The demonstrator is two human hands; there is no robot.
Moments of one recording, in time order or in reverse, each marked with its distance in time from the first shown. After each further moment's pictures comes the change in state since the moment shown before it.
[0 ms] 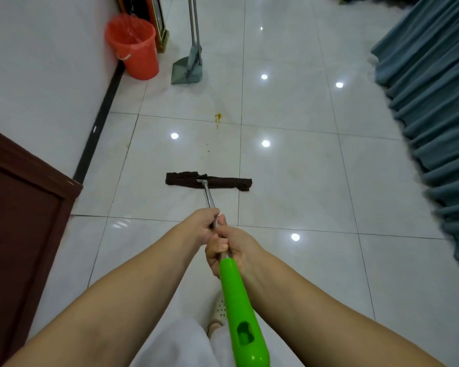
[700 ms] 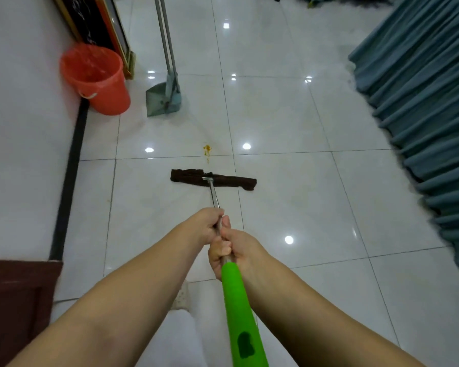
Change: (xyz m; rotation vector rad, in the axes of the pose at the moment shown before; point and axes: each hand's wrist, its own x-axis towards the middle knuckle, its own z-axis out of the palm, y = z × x) left_hand 0.097 0.328 0.050 0.220 -0.060 -0.026; right_hand 0.113 -0.136 0.285 0.144 0.015 -0.098
